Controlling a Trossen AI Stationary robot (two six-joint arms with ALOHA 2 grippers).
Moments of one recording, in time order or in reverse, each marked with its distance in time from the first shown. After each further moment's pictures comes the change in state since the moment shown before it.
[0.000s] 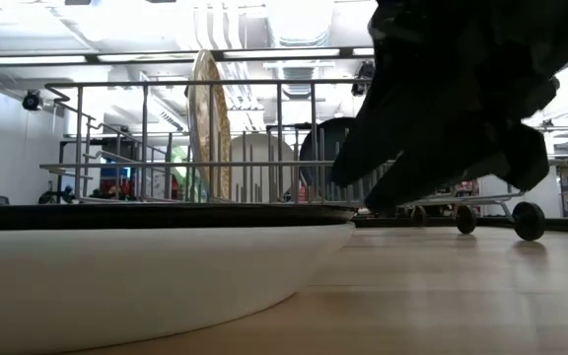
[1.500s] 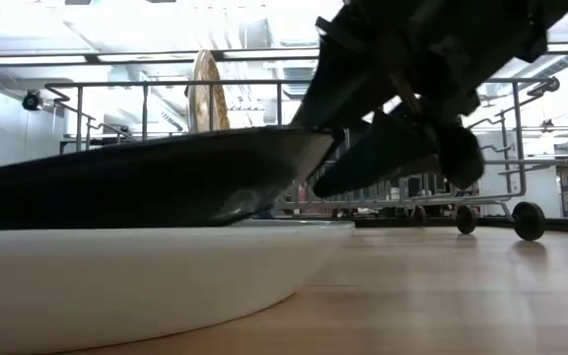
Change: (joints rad) left arm 0.004 -0.003 -0.146 0.227 -0.075 -0.045; right arm -0.059 0.021 -0.002 0.143 0.045 -0.126
